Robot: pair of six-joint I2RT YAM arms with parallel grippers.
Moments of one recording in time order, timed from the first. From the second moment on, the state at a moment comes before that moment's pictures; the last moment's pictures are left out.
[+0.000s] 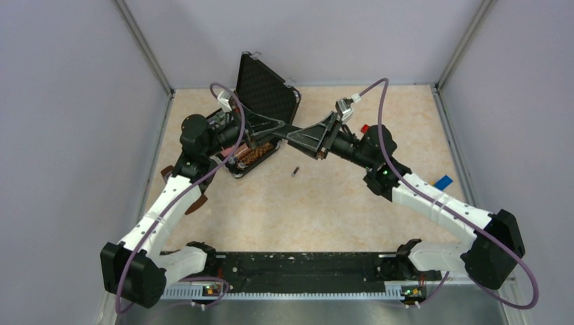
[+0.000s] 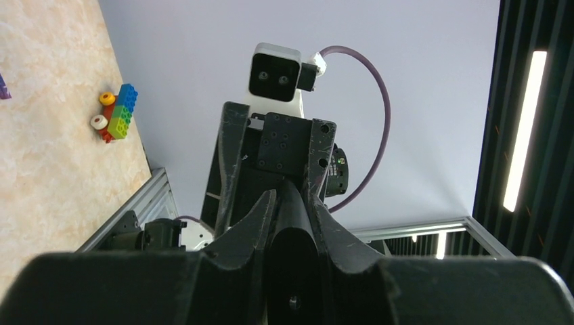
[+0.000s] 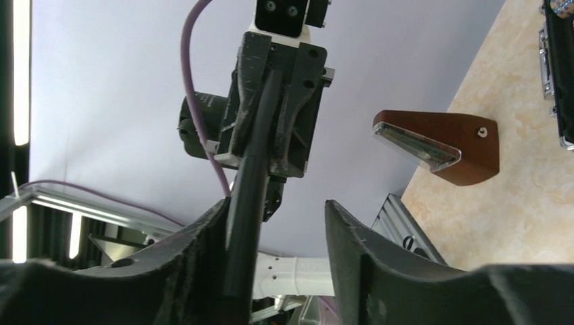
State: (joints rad) left arm -0.32 1.11 0.95 0.35 0.77 -1.61; right arm 0.72 1.22 0.92 0.47 -0.40 1.32
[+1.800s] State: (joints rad) left arm -0.12 1.02 0.93 0.34 0.94 -1.56; right arm 0.61 1.22 0.97 0.32 -0.49 1.26
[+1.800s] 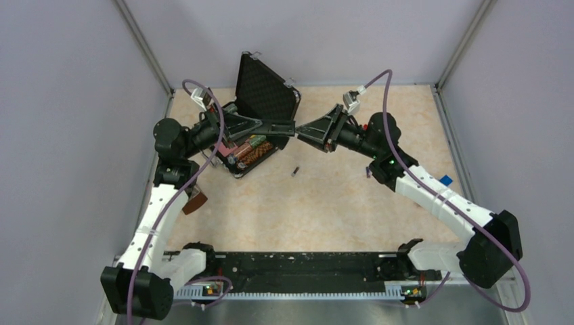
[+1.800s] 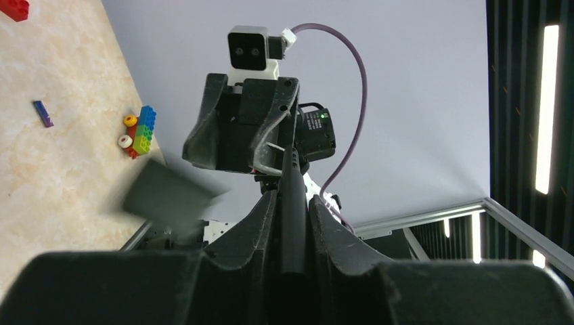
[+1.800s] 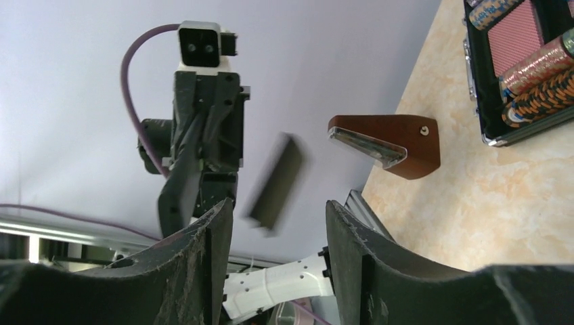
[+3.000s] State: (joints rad) left arm -0.12 1.00 0.98 -0.47 0.51 -0.84; right arm 0.92 1.27 0.85 -0.36 -0.12 0.82
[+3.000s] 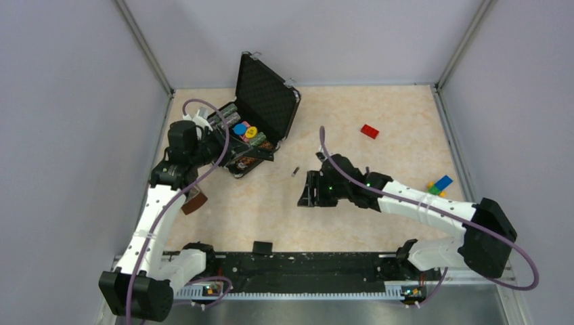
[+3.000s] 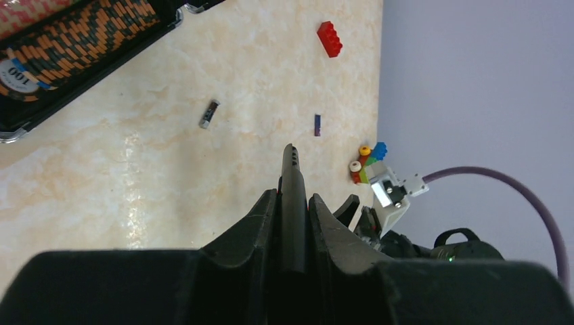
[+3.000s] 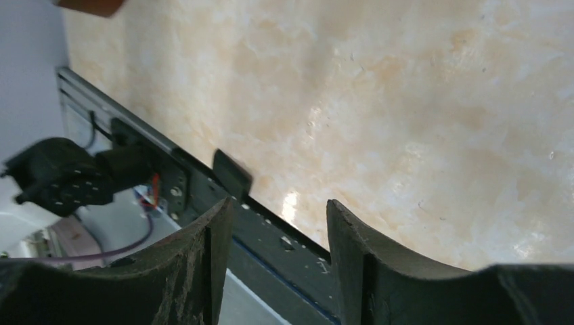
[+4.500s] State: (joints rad) left arm -0.12 0.82 0.84 -0.24 1.05 -0.48; right arm 0.65 1.49 1.04 -0.60 0.27 0.76
